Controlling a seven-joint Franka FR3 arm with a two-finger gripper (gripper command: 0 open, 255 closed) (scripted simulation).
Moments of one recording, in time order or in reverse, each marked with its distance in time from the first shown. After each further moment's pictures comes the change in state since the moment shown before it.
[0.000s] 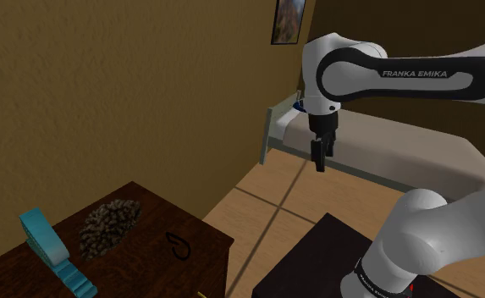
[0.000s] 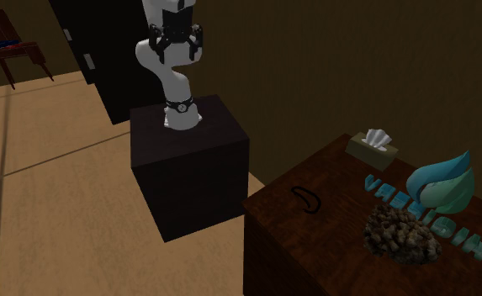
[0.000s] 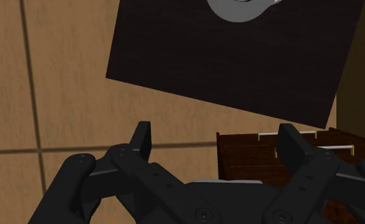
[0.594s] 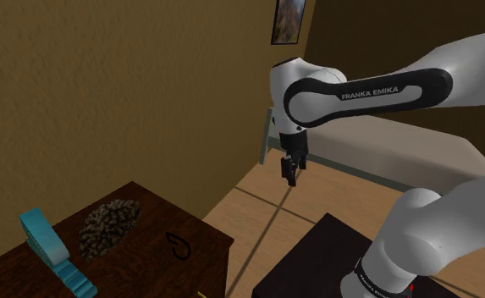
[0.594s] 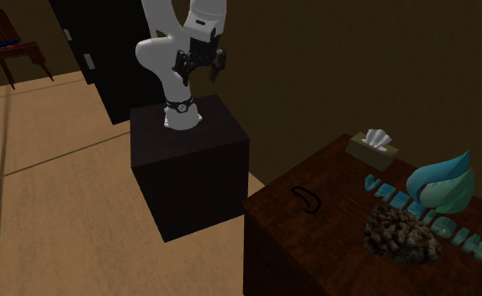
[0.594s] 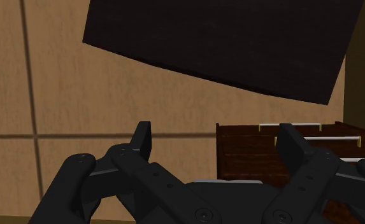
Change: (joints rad) arm 0.036 0.183 0.095 -0.020 0.042 0.208 0.101
